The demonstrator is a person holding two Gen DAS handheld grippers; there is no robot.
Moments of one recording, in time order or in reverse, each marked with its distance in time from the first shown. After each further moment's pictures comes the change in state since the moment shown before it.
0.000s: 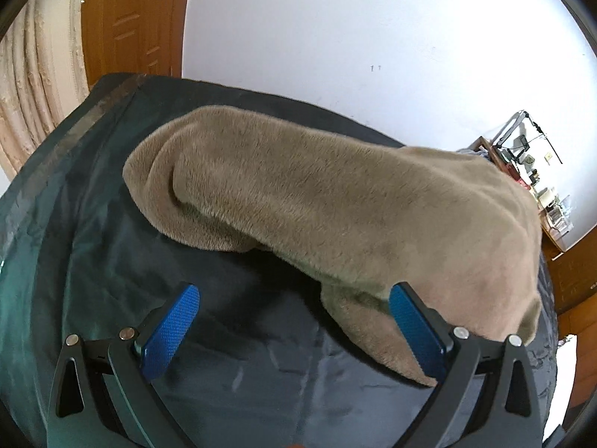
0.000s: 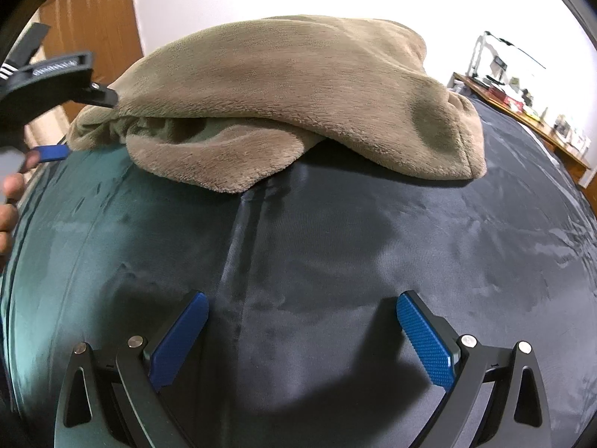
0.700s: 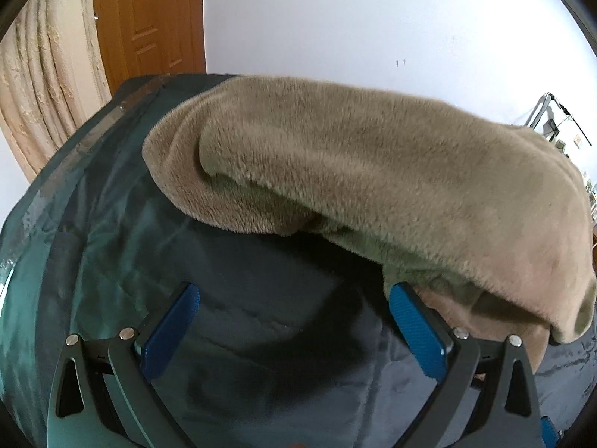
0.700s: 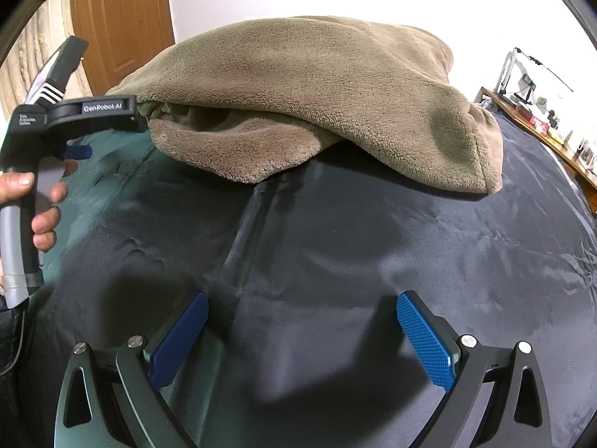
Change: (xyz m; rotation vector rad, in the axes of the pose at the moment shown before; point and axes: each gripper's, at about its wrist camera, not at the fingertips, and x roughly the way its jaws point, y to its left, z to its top) left arm 0.039 0.011 -0.010 0.059 -0.046 0.149; right arm -0.005 -0.003 -0.006 -0.099 -0.004 0.067
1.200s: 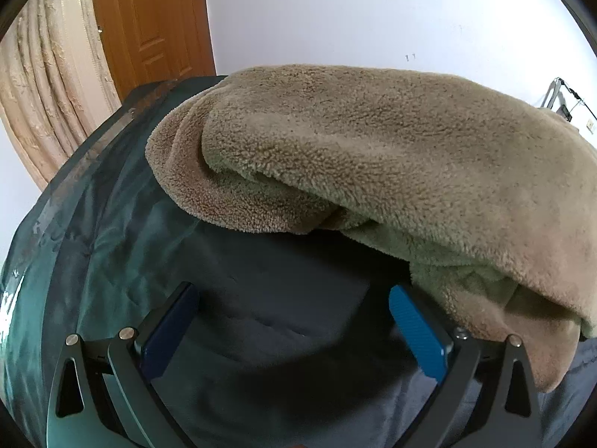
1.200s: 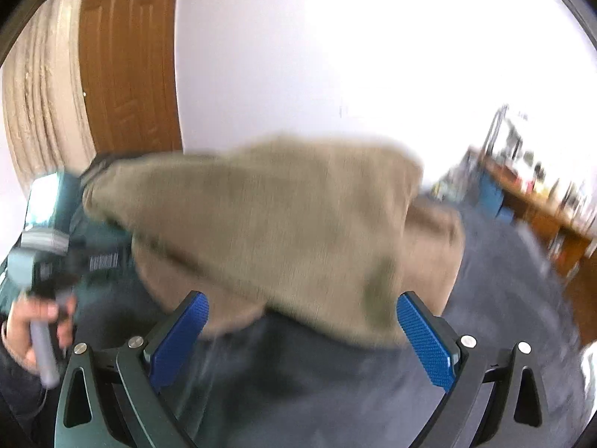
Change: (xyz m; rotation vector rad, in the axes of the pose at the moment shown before) left arm 0.003 -0.010 -0.011 0.041 -0.017 0.096; right arm -0.053 -0.035 0.109 -0.070 -0.235 -0.069
